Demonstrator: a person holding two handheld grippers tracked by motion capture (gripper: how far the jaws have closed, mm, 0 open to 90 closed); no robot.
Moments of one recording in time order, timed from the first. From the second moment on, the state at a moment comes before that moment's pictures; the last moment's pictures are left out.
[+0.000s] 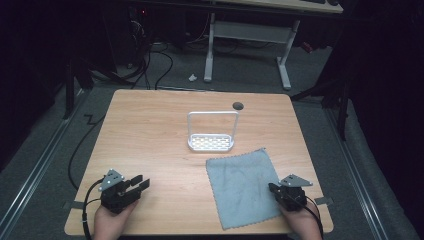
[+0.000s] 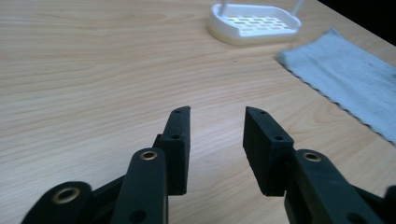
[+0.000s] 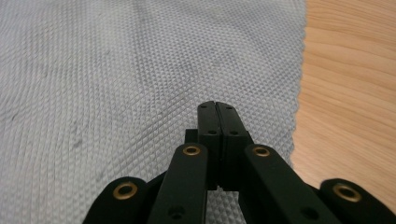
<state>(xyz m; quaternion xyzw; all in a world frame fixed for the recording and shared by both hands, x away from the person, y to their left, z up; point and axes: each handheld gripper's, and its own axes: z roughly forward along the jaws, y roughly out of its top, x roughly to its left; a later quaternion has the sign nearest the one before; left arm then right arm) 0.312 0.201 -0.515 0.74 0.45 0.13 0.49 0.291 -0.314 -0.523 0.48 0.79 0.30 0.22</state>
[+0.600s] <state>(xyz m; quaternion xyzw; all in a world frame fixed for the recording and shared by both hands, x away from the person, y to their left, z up) 0.327 0.057 -0.526 0.83 0.35 0.07 0.42 0.282 -0.260 -0.525 0.41 0.83 0.34 0.18</state>
